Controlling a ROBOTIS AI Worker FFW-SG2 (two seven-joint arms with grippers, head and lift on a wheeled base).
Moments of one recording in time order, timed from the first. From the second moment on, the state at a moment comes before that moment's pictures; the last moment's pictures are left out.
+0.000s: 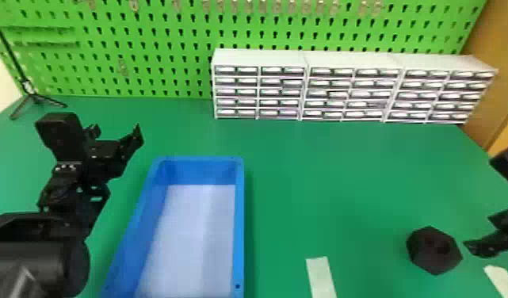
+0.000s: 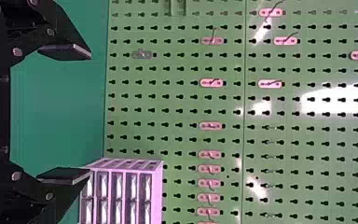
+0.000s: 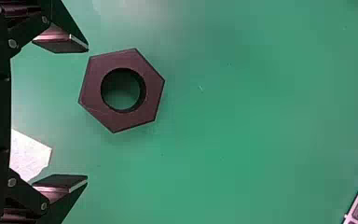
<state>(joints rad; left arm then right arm) -0.06 0.15 0.07 -1.73 0.17 0.22 -0.04 -0.05 -0.62 -0.10 -1.88 0.63 1.10 1.36</state>
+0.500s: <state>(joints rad) -0.07 0.15 0.06 -1.73 0.17 0.23 -0.04 -0.14 -0.58 -0.02 -1.77 0.67 1.04 1.36</state>
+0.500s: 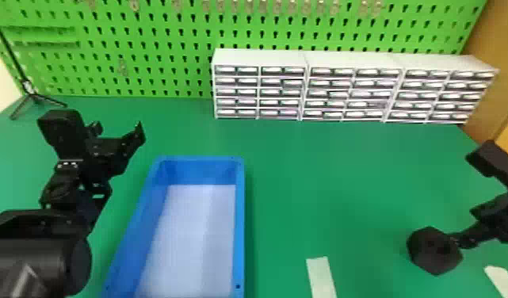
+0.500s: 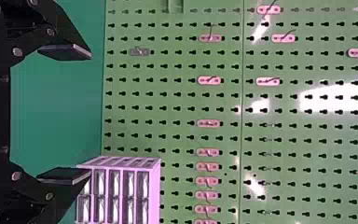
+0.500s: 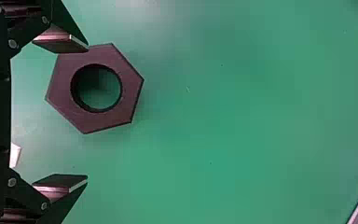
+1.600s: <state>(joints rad) -0.08 0.15 0.06 -1.73 0.18 0.22 -0.02 -0.22 -0.50 -0.01 -1.57 0.73 0.94 1.31</state>
